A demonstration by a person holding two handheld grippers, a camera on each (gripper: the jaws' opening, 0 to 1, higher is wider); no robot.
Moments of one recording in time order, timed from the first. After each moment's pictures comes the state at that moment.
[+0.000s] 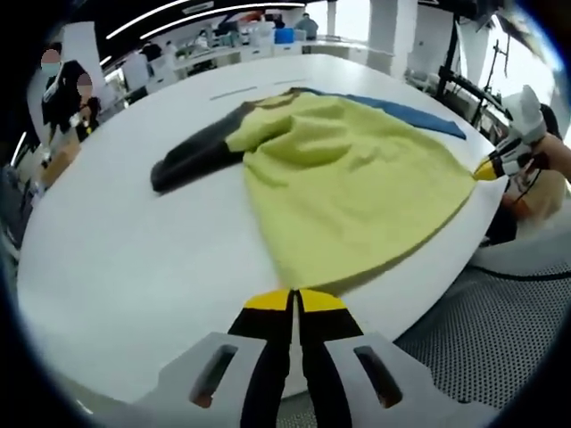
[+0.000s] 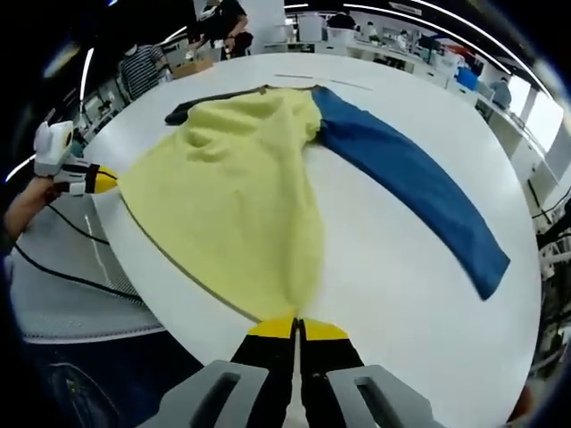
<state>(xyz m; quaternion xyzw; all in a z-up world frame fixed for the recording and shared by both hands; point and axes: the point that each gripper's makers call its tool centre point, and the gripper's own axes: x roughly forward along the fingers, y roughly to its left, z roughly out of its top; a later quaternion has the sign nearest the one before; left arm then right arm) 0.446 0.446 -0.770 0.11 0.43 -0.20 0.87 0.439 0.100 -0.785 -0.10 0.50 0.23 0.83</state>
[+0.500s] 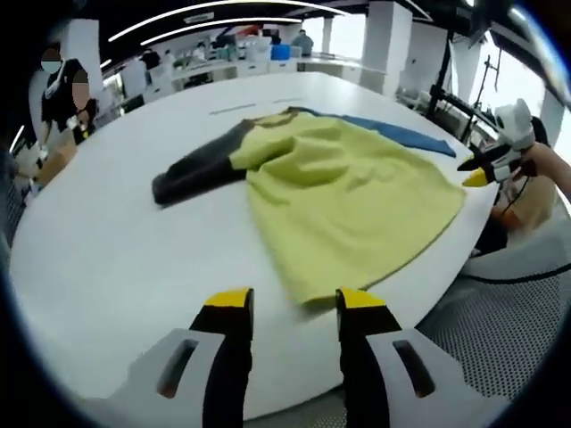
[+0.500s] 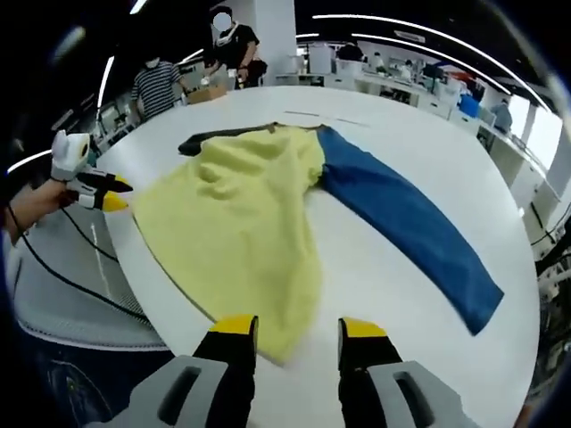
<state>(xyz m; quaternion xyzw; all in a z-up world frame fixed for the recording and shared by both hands) 0.458 0.450 -0.755 0.08 0.38 -0.22 0.89 0.464 0.108 -0.756 -0.09 0.41 0.27 0.87</state>
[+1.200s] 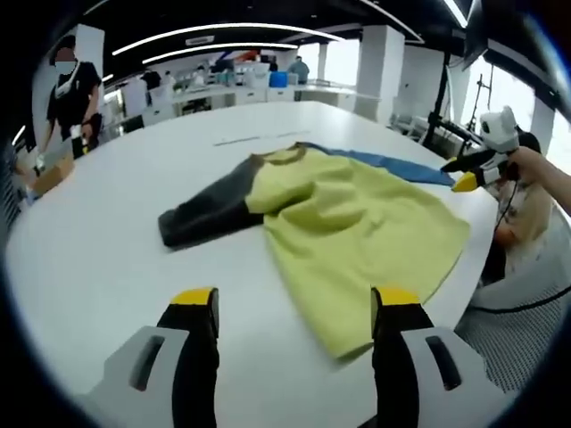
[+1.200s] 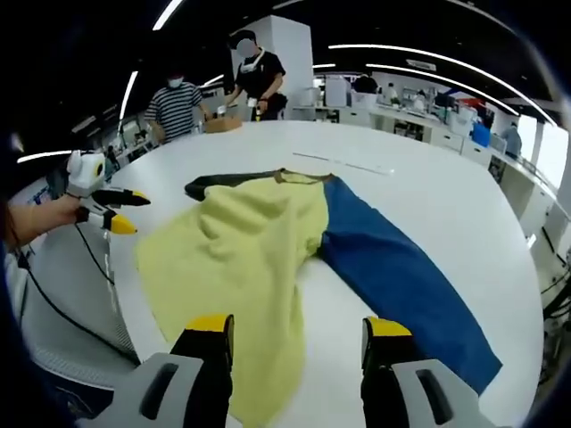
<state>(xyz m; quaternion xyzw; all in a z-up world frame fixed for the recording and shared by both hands) 0.507 0.456 -0.733 0.04 0.31 -0.24 0.92 0.534 0.128 -0.727 -0.08 0.34 0.30 0.89</state>
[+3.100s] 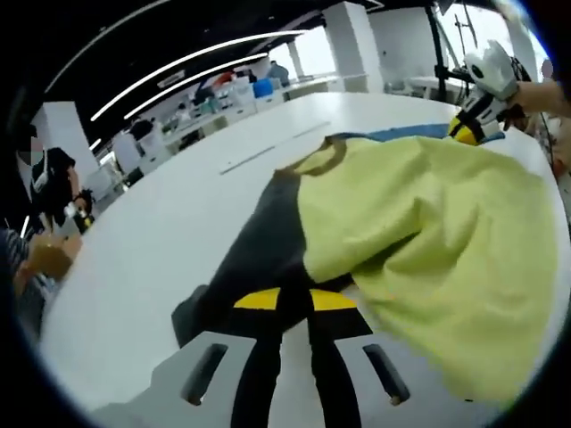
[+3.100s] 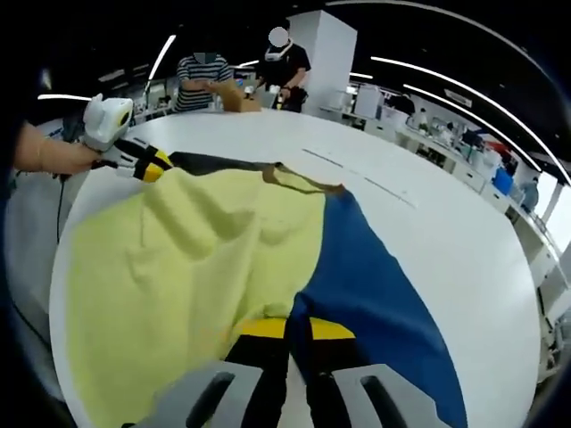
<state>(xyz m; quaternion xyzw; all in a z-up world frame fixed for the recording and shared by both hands) 0.647 0.467 -0.774 0.21 0.27 -0.23 0.91 0.643 0.169 -0.779 -0.19 0.31 0.33 0.87</state>
